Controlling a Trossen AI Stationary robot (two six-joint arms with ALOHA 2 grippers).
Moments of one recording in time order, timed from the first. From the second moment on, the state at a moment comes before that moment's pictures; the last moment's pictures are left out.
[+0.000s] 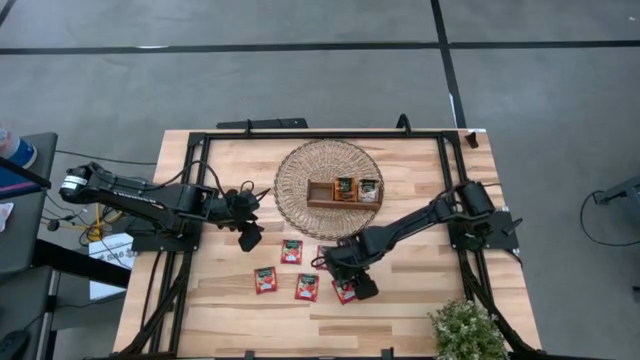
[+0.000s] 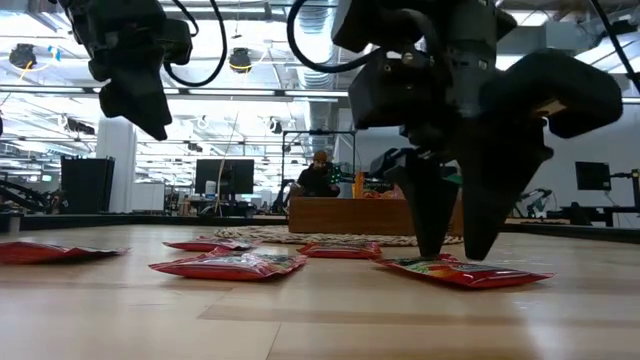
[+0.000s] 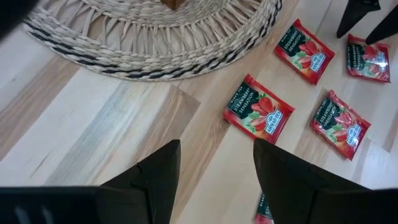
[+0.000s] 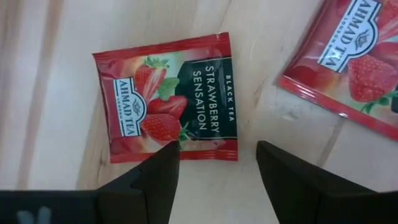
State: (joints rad) left arm -0.12 1.03 0.73 -0.65 -0.17 -0.68; right arm 0.30 2.01 1.29 -0.66 -0.19 -0.06
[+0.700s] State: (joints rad) left arm -0.12 1.03 0.73 -0.65 -0.17 -0.67; right arm 0.38 2.02 1.29 -0.59 0.00 0.03
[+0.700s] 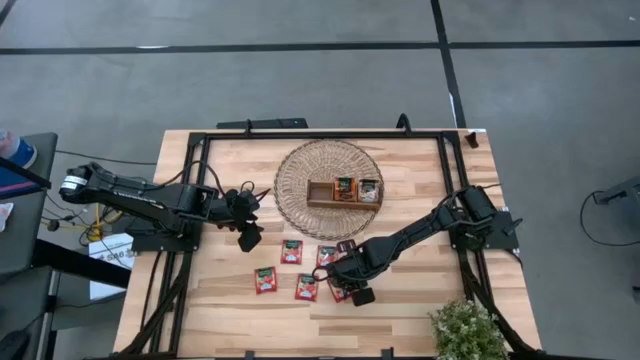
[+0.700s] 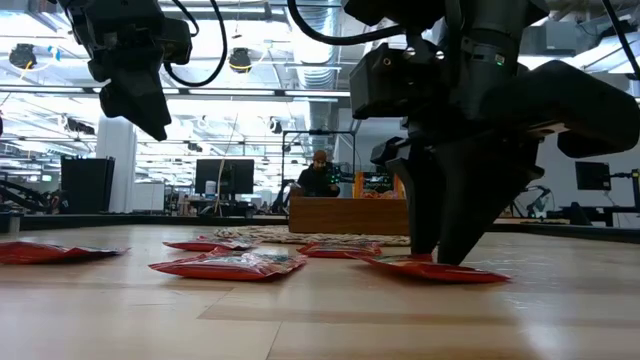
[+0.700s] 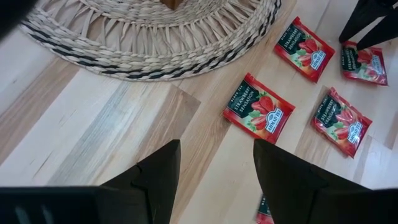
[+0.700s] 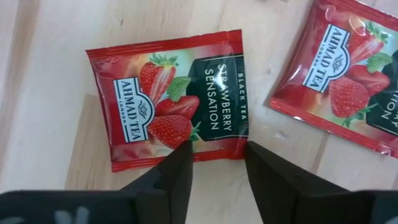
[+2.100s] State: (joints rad) left arm -0.12 1.03 0.73 -0.59 -0.14 -0.70; right arm 0.38 1.86 1.28 -0.77 0.02 0.20
